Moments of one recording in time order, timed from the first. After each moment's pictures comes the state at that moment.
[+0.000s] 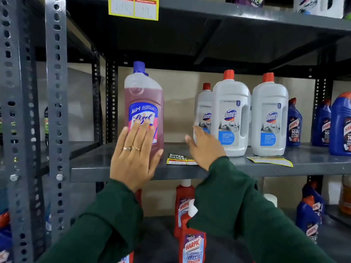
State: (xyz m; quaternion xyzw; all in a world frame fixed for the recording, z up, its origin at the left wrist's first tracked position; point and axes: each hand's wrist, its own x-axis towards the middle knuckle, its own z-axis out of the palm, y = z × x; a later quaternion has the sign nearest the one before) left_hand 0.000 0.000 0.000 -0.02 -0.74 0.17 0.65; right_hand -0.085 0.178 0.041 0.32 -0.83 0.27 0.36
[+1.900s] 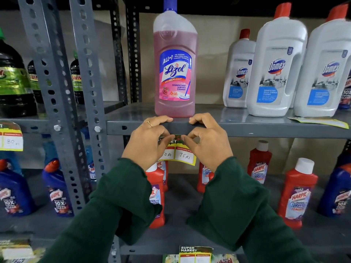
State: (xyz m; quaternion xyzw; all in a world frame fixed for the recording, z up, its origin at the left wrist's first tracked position) left_hand 0.047 -0.025 -0.040 -0.07 -0.86 -0.11 0.49; right_hand -0.030 0.125 -0.038 0.45 -0.73 0.34 0.39
